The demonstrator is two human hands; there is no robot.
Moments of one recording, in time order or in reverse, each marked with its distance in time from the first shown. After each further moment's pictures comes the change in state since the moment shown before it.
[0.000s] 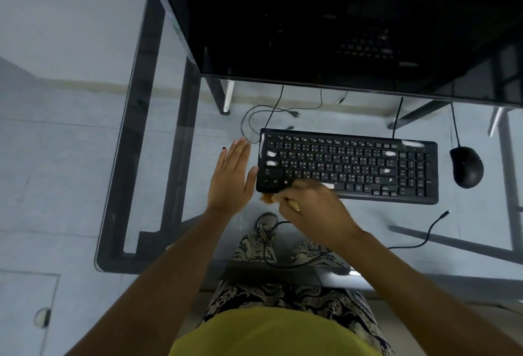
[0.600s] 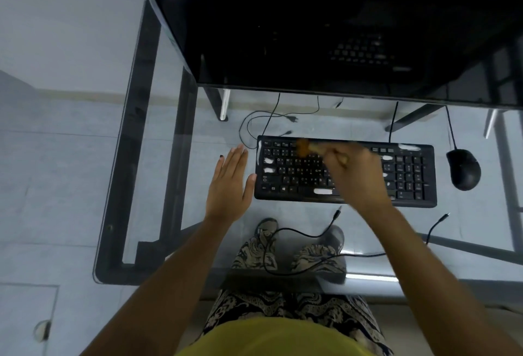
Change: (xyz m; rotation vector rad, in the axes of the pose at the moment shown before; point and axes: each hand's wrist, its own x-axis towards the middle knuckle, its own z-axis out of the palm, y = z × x) left_hand 0.000 0.001 -0.001 -0.014 0.031 0.024; right_hand 0.023 0.046 -0.045 0.151 0.442 0.214
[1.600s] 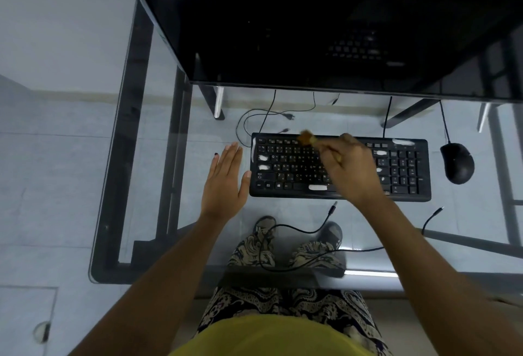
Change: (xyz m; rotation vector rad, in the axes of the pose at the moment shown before) left_hand 0.000 0.000 0.002 0.018 -0.004 0.000; right_hand 0.001 0.015 -0.001 0.017 -0.120 0.010
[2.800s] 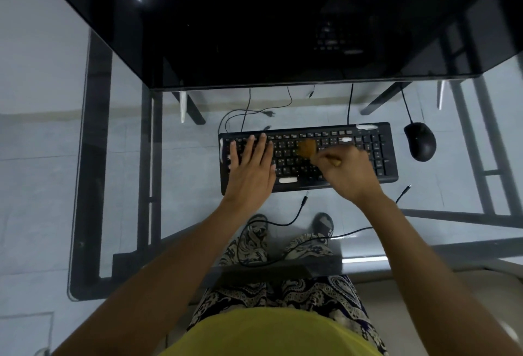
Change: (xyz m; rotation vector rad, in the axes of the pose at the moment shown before) left_hand 0.034 0.112 0.006 0.363 -0.223 0.180; right_hand -0.031 0.046 -0.035 0.010 -0.014 0.258
